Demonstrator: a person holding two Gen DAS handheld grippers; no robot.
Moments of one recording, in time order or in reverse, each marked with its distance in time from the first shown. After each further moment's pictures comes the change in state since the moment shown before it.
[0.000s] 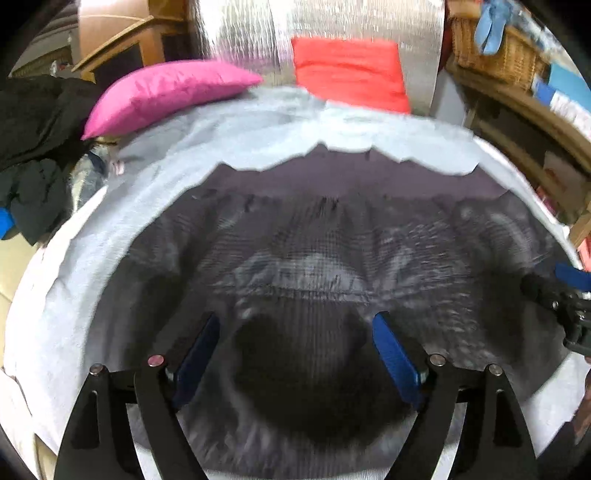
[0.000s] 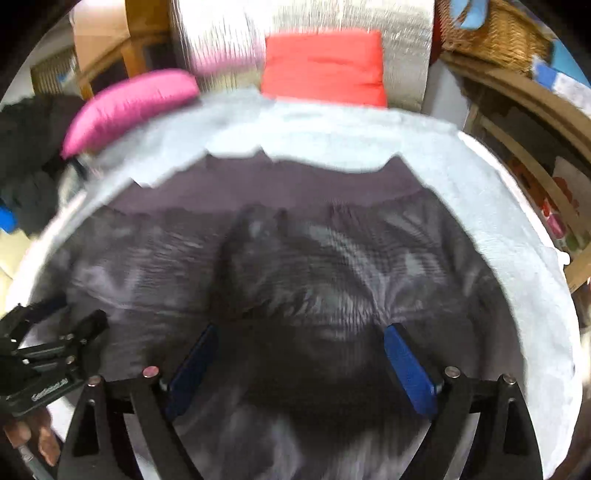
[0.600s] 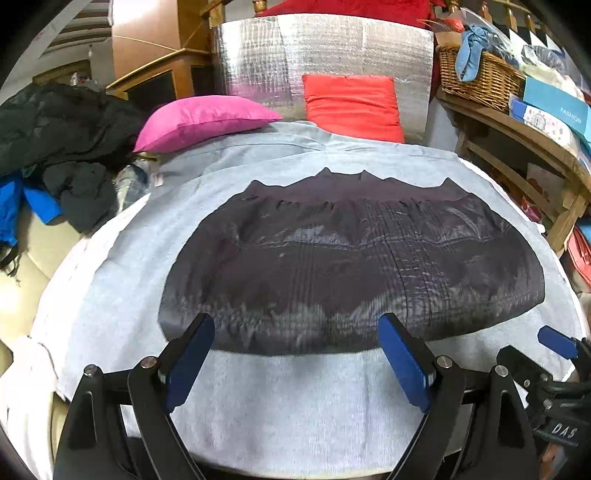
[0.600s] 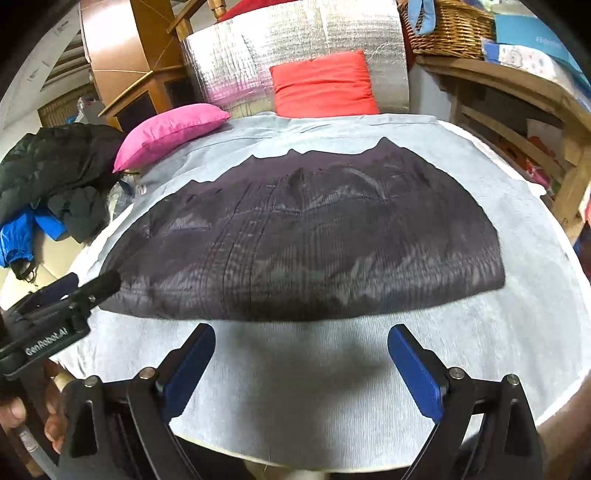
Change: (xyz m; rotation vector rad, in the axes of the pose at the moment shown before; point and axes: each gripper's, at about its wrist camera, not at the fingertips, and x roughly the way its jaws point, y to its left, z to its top) left arm -0.107 0.002 -0.064 -0.019 -0.102 0.042; right arm -0.096 0.033 -0.120 0.106 -0.091 0.083
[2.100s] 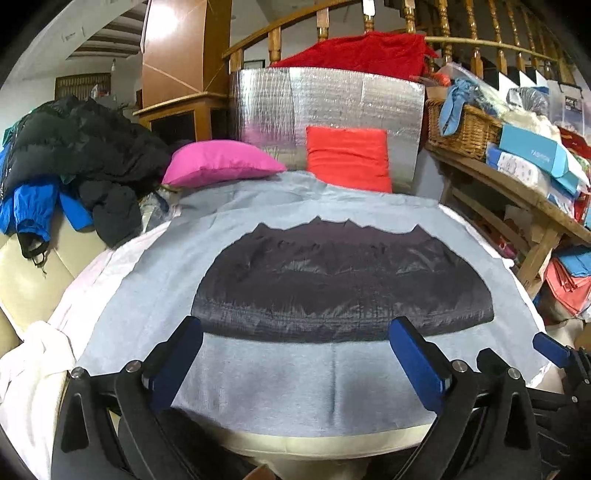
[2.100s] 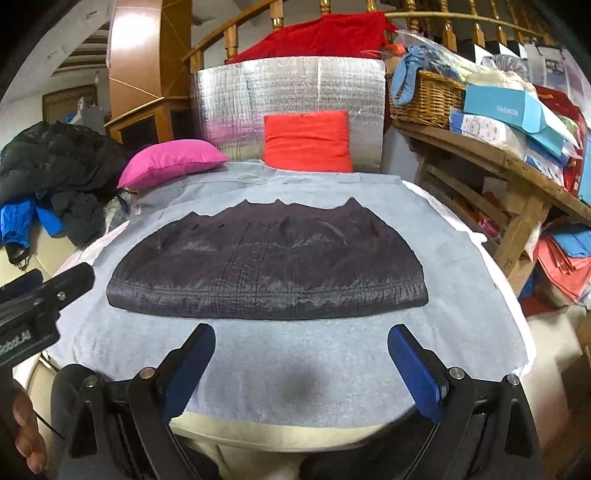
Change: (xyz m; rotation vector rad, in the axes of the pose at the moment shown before) left arm -0.118 -0.004 -0.025 -0.060 -0.187 -0.024; right arm -0.107 0.027 -0.029 -0.074 -0.180 -0.156
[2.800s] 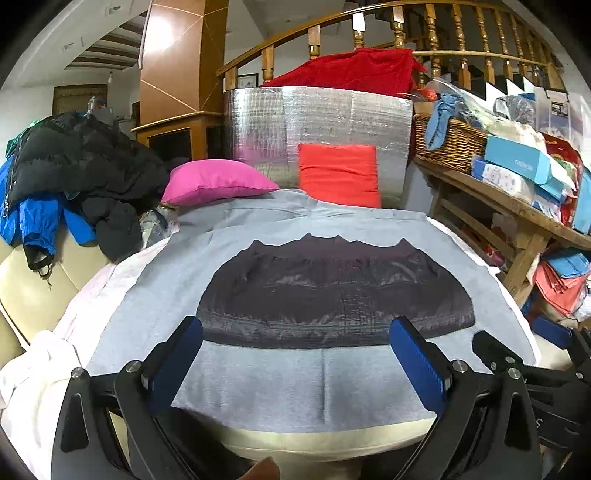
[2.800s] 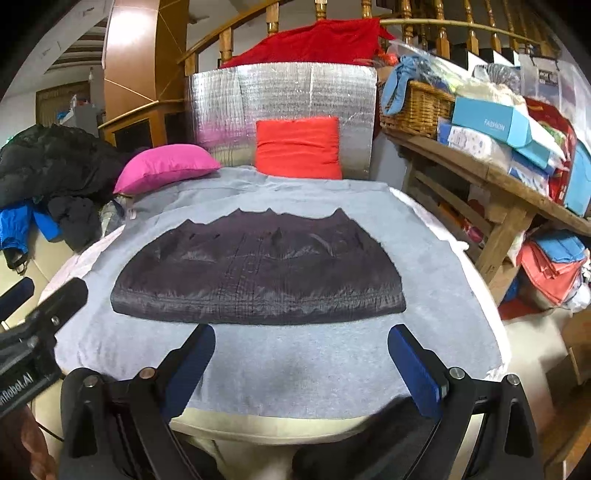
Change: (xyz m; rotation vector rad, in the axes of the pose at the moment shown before) left arm -0.041 -0.006 0.005 0.018 -0.047 -0.030; right arm -0.043 0.008 0.019 -0.012 -0.010 -0.052
